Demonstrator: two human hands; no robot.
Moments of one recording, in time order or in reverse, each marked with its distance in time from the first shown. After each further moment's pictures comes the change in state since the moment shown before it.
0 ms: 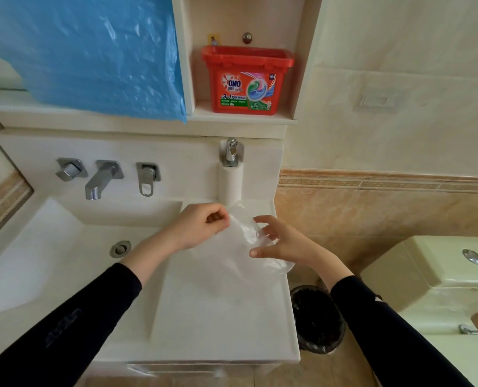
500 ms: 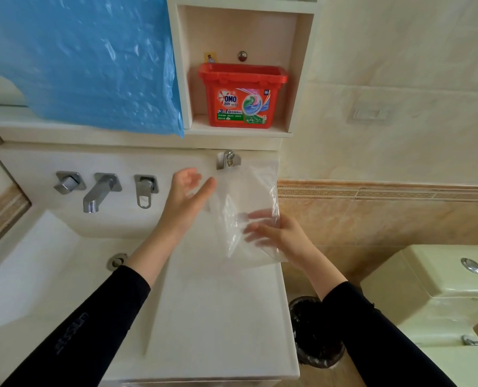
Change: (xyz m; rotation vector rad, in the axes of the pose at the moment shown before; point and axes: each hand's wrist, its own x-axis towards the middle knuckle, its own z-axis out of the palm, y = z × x) left_hand 0.023 0.018 -0.018 -0.449 0.454 -0.057; right_hand 0.005 -0.025 -0.006 0.562 0.153 -0.177
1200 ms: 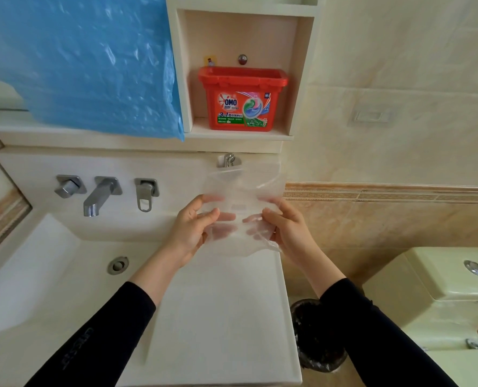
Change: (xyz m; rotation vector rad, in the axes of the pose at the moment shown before) left_hand -0.013 -0.025 0.011 -0.430 -0.276 -0.212; right_hand 0.009 -0.010 0.004 0.276 0.064 -0.083
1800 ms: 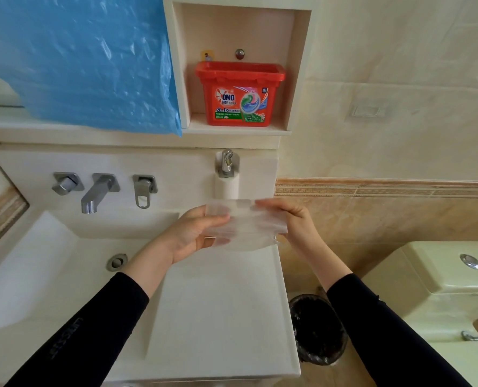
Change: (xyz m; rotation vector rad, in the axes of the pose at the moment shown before) left_hand 0.000 0.003 -0.004 -0.022 -0.132 -0.285; right_hand -0.005 -0.004 -0.011 -0.207 0.091 -0.126
